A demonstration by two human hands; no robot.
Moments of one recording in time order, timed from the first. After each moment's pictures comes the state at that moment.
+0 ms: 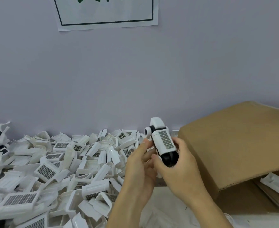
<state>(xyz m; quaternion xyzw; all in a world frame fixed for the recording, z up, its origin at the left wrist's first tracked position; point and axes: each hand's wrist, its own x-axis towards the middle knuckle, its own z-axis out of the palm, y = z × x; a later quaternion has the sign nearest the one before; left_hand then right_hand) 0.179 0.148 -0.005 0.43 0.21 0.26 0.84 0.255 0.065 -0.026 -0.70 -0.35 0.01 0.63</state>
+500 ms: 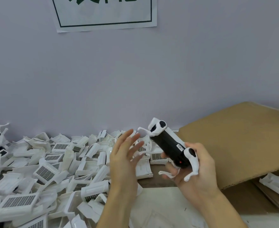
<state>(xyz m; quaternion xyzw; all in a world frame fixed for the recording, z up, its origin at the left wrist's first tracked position) 0.170 0.166 -0.004 0.46 0.19 0.45 0.74 0.268 0.049 -0.007 -0.37 -0.19 0.41 0.81</state>
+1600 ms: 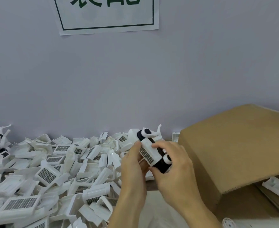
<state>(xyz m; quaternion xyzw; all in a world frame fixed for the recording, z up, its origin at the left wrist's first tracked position) 0.183 0.157 -0.010 0.45 0.23 0.38 0.78 0.244 0.074 -0.024 -0.69 -0.44 -0.16 0.55</state>
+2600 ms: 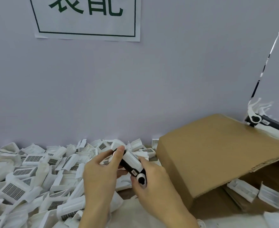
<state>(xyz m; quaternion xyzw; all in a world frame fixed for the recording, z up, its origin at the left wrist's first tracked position) 0.162 0.169 0.005 0.59 0.29 0.44 0.62 0.252 0.064 -0.023 -0.80 -0.45 0.00 0.40</state>
